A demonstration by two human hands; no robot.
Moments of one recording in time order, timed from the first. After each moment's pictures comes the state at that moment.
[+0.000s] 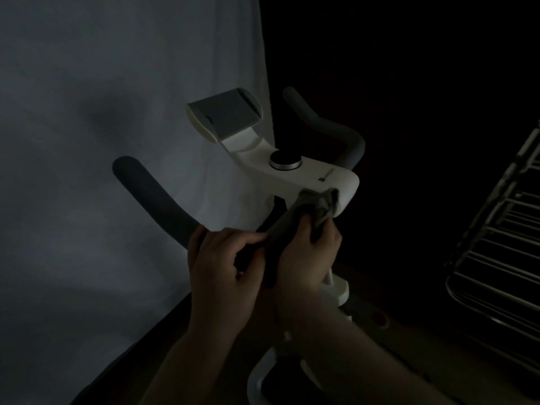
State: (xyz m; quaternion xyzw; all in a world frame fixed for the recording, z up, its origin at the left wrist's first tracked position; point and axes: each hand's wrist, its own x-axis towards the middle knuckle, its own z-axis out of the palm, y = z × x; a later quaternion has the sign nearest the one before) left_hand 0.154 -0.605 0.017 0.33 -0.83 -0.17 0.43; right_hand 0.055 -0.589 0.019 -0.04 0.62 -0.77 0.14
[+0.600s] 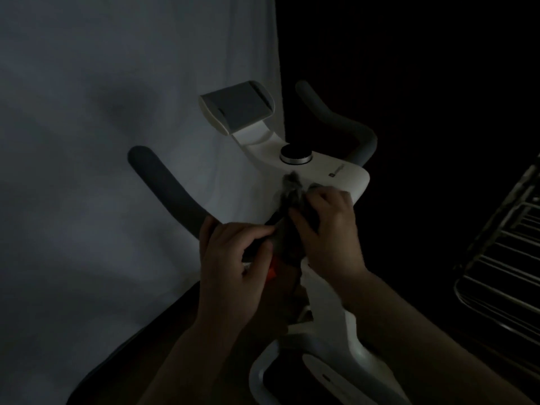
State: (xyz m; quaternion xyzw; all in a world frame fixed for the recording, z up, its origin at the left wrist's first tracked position) left_hand 0.157 -0.604 0.011 0.32 -0.83 -0.16 0.44; right_hand 0.004 -0.563 0.018 -0.54 0.71 -0.44 -0.10
